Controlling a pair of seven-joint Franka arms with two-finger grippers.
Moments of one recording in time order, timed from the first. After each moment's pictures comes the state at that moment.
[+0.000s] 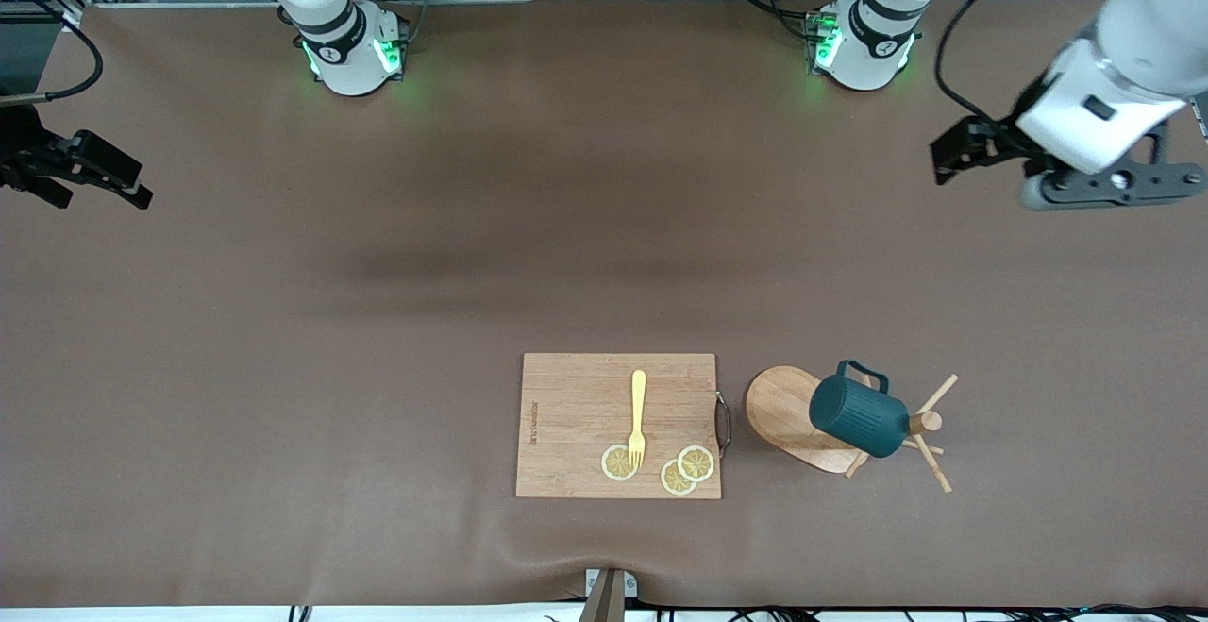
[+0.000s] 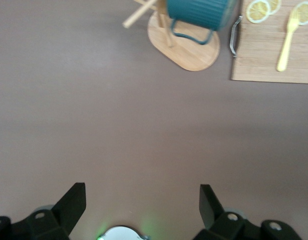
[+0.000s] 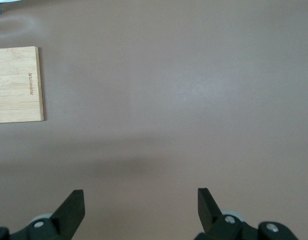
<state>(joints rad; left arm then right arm) -0.04 0.09 -0.18 -1.41 0.02 1.42 -0.25 -0.03 -0.05 0.00 -1.62 0.06 1.63 0.02</state>
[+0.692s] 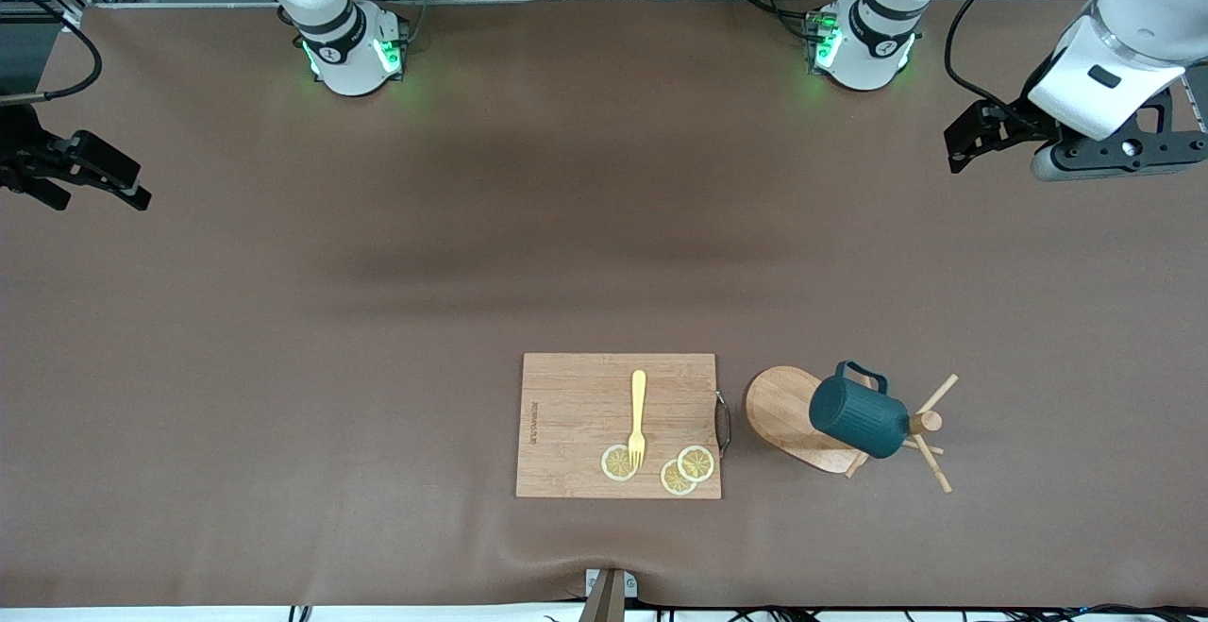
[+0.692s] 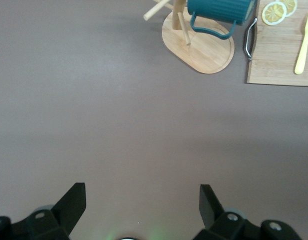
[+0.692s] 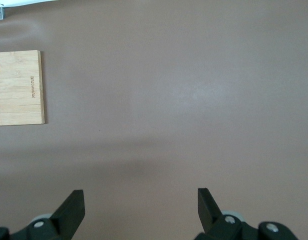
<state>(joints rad) -0.05 -0.09 -0.14 -1.68 0.02 1.57 -0.23 -0.03 -0.05 0.00 -1.62 0.06 1.65 0.01</state>
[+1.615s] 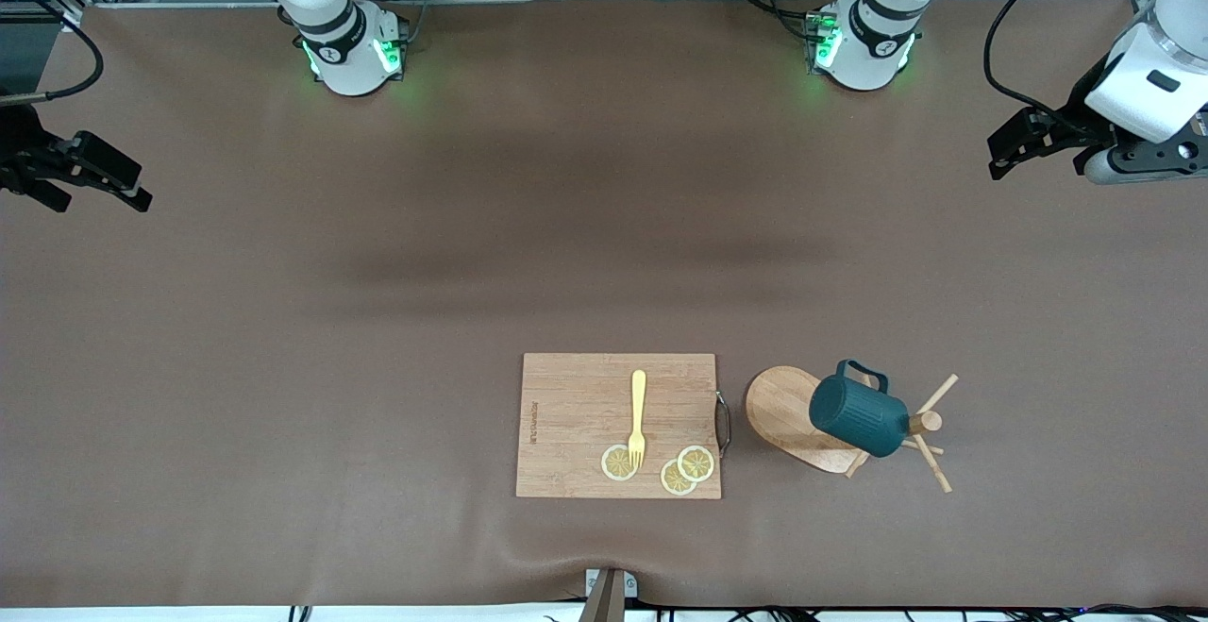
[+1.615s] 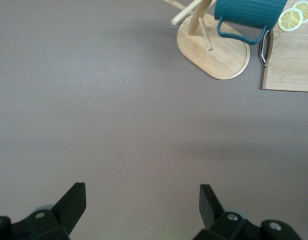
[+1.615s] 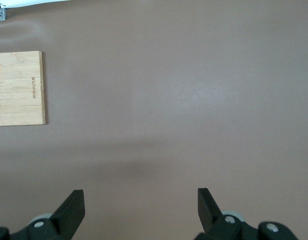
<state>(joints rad) -0.05 -0.13 -0.06 -1.75 0.02 1.64 -0.15 -0.03 -0.05 0.00 -1.62 0.06 1.66 0.01</state>
